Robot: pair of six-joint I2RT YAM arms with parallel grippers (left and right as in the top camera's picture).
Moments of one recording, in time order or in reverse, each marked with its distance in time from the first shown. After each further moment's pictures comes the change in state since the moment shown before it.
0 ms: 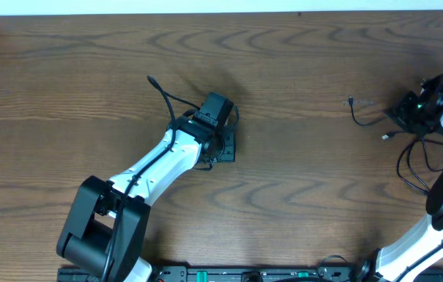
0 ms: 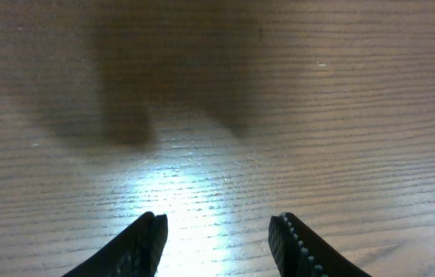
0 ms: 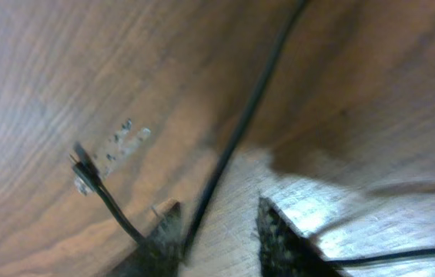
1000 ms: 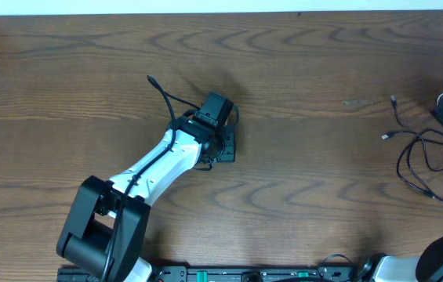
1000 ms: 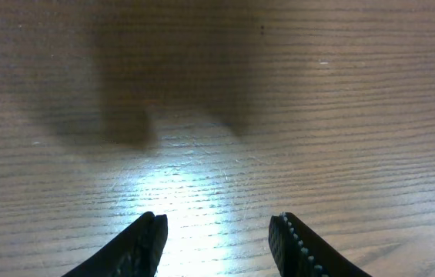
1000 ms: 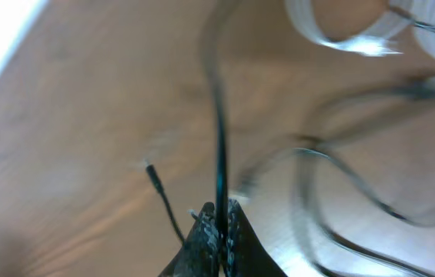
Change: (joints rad) left arm 0.000 0.000 0.000 -0.004 0.000 0.000; right arm -0.138 -0.406 -0.003 -0.215 0.077 -0.046
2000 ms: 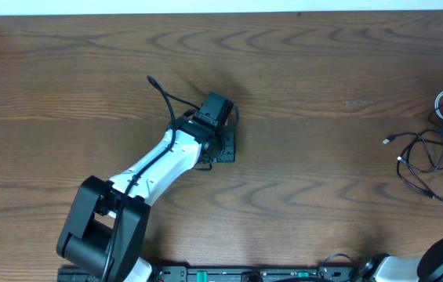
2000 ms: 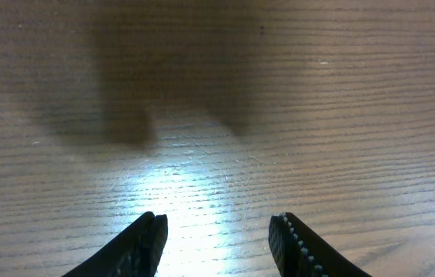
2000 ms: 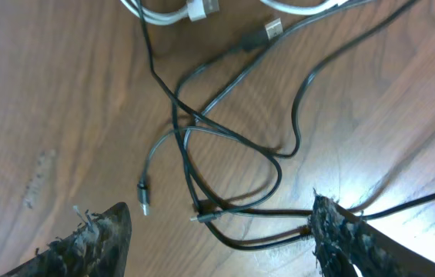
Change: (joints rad) left arm 0.000 0.000 0.000 0.000 0.000 0.000; right arm -0.107 0.001 -0.086 -0.040 0.170 0.086
